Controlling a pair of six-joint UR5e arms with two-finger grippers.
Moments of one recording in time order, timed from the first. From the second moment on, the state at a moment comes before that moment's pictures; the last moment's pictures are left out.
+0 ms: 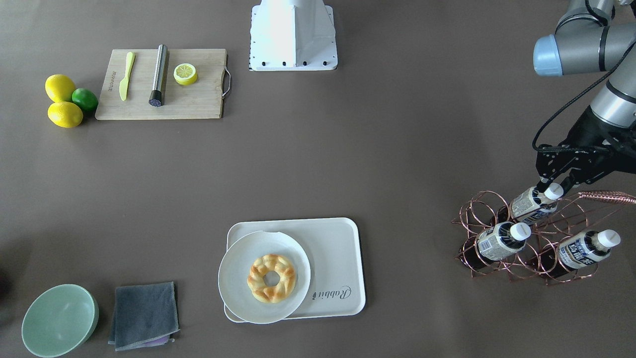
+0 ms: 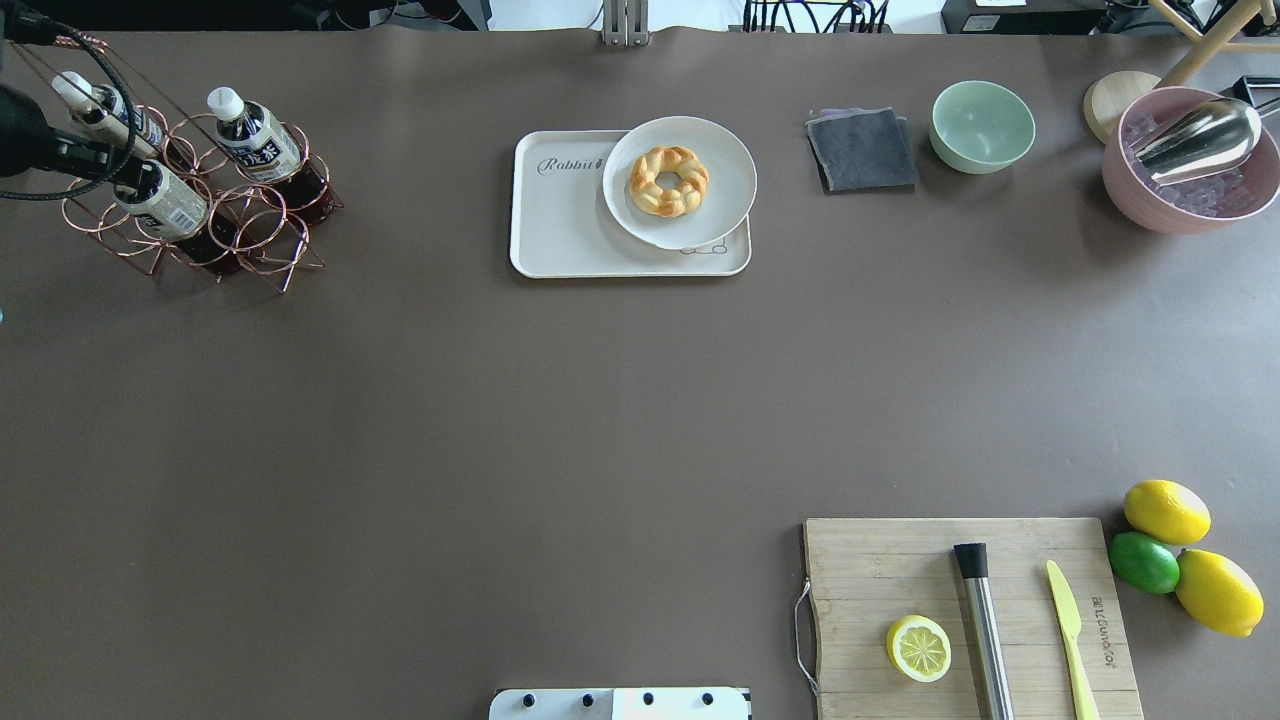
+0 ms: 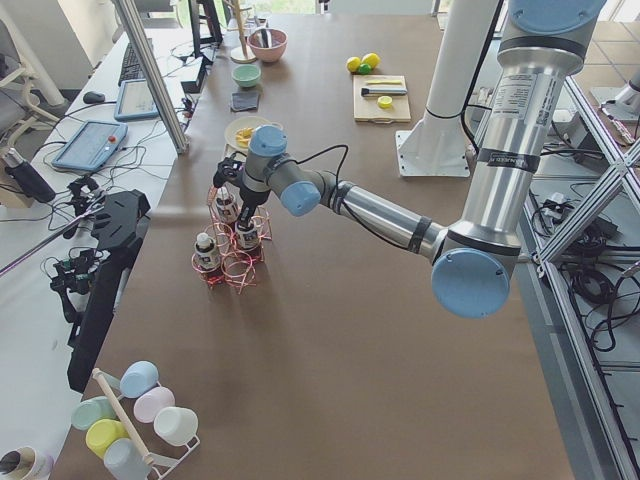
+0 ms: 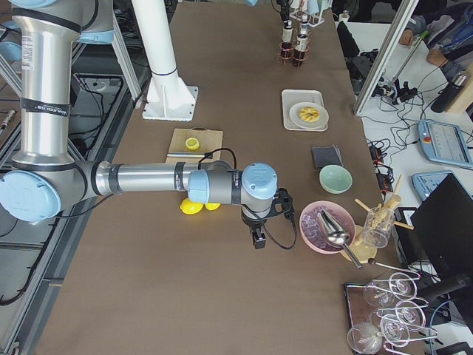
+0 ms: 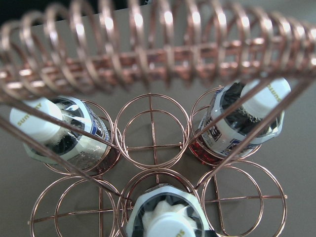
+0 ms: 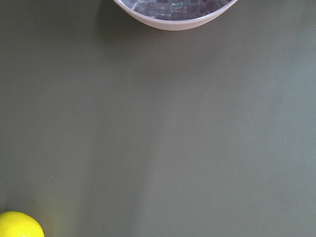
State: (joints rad) left arm -1.14 -1.77 -1.75 -1.98 -2.10 -0.58; right arm 1.56 -1.69 1.75 -1.62 2.39 -0.27
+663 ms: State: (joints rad) left arm -1.19 -1.80 -1.77 -1.97 -2.11 -0.59; right arm 1.56 -1.69 1.75 -1.62 2.39 -0.27
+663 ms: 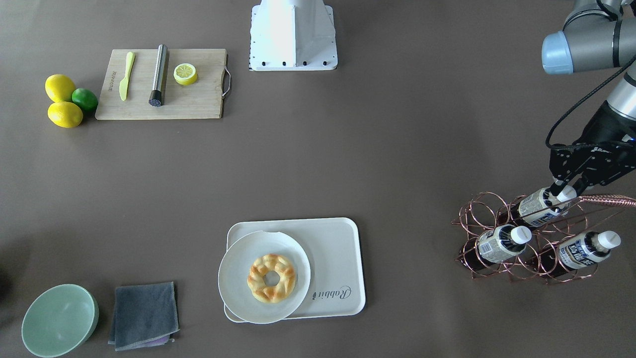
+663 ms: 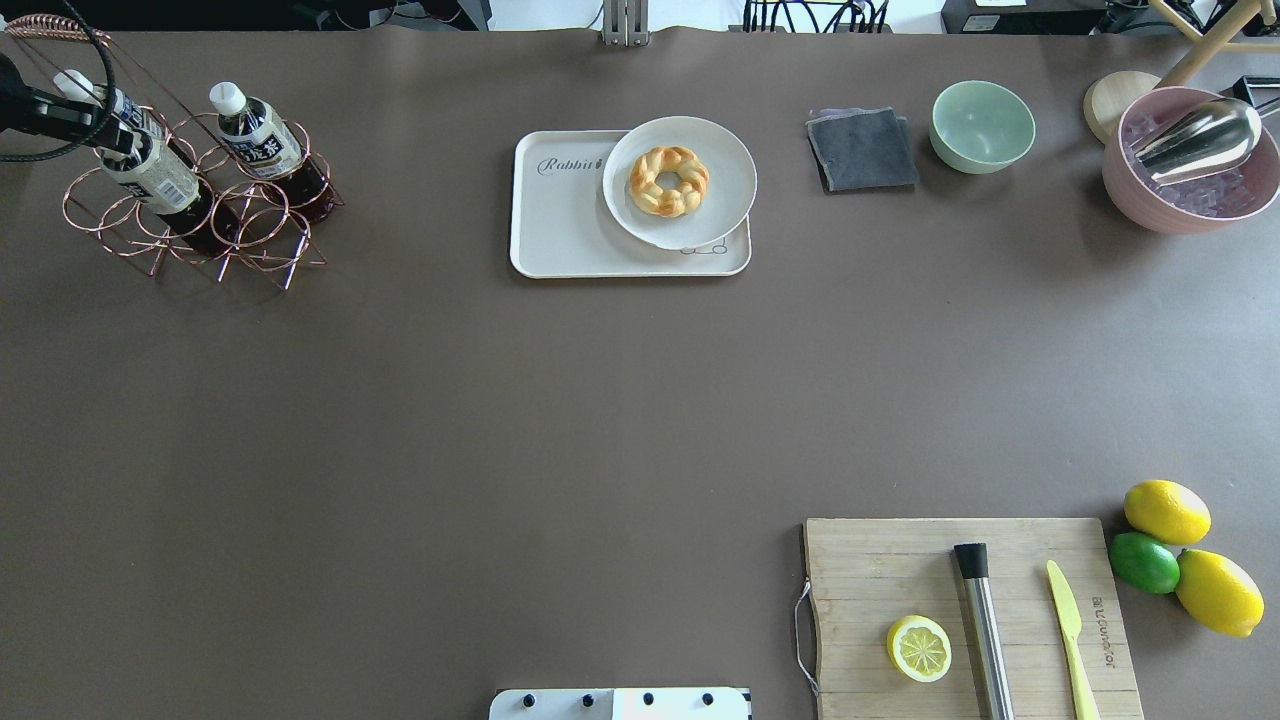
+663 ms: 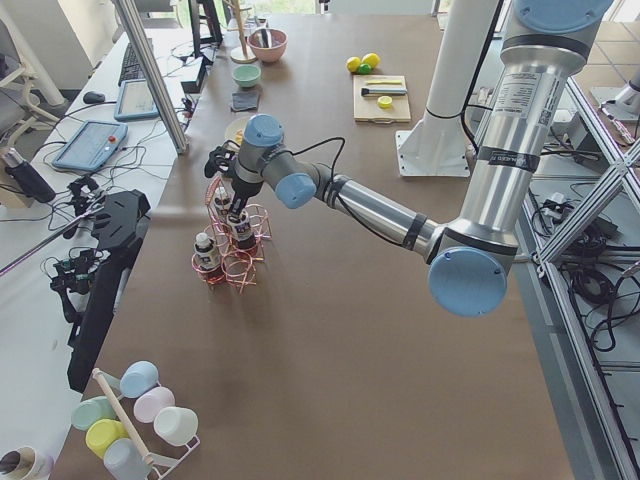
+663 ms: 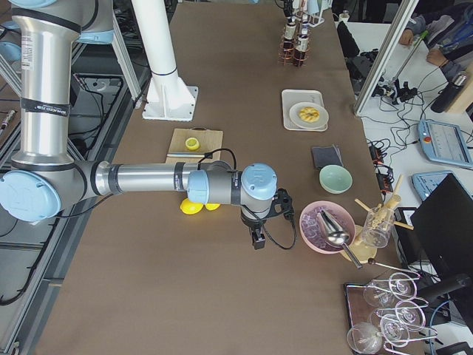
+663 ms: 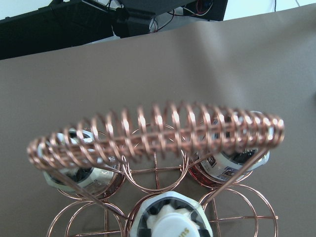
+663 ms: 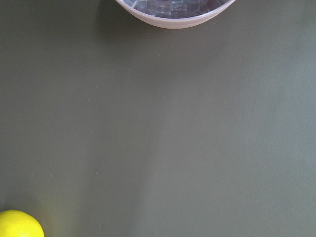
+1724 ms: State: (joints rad) left arm -1.29 -1.80 -2.13 -1.62 -2.19 -0.59; right arm 1.56 -1.69 1.76 -1.62 2.40 -0.27
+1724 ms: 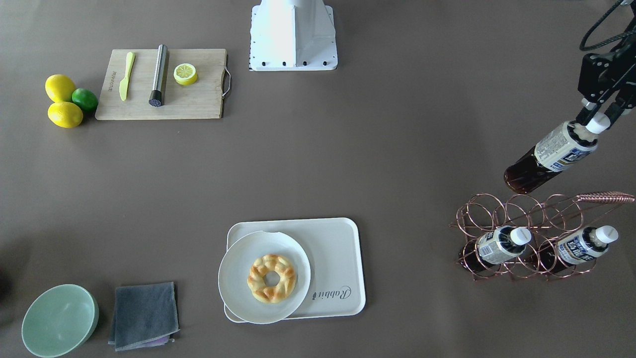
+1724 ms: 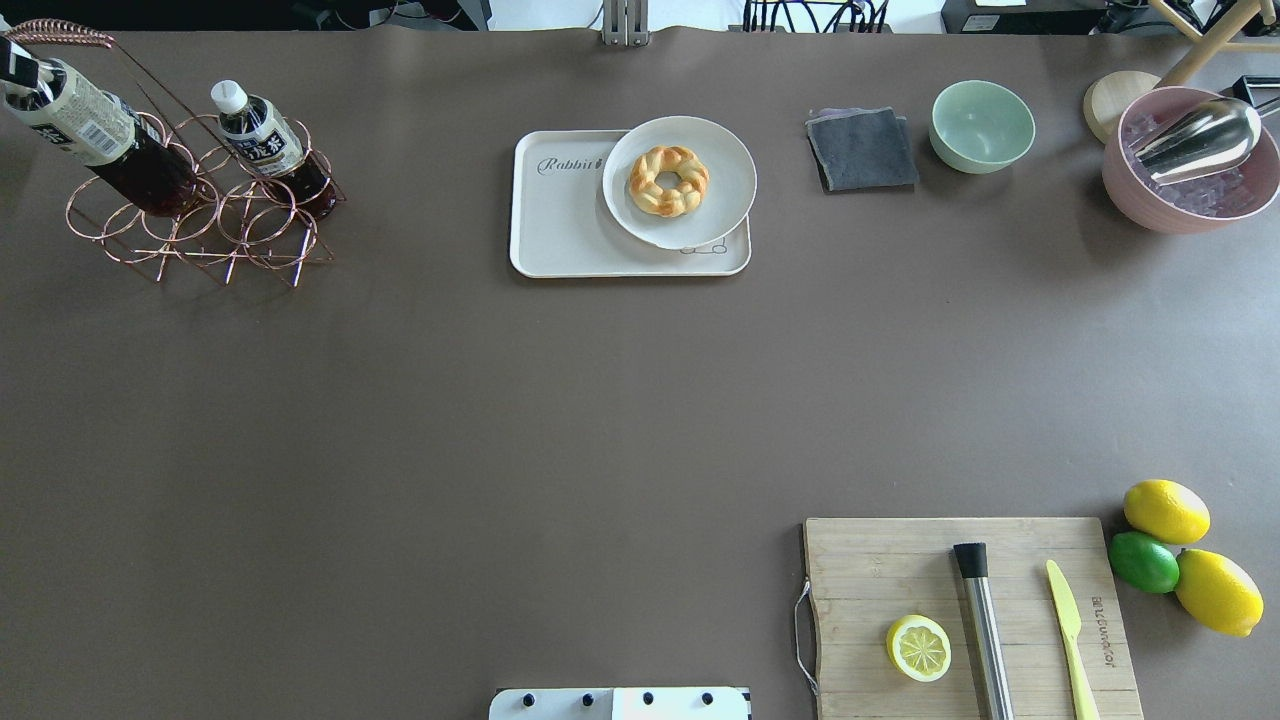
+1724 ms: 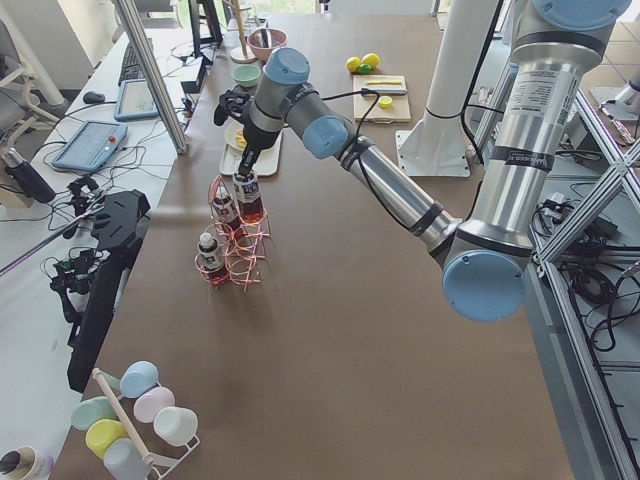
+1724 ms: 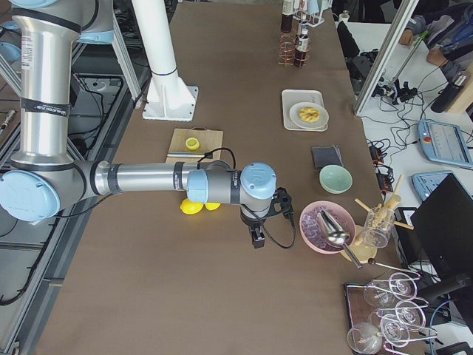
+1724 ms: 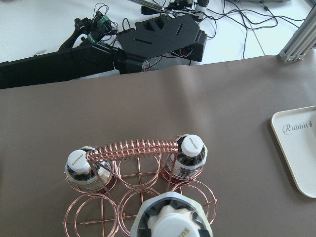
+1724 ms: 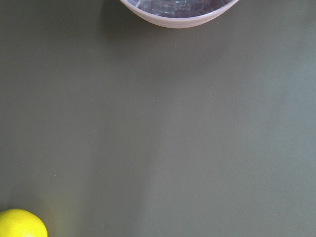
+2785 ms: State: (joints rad) left arm -0.61 -2.24 -2.07 -1.34 -1.66 -1.01; right arm 1.56 -1.69 1.76 -1.62 2.40 -0.27
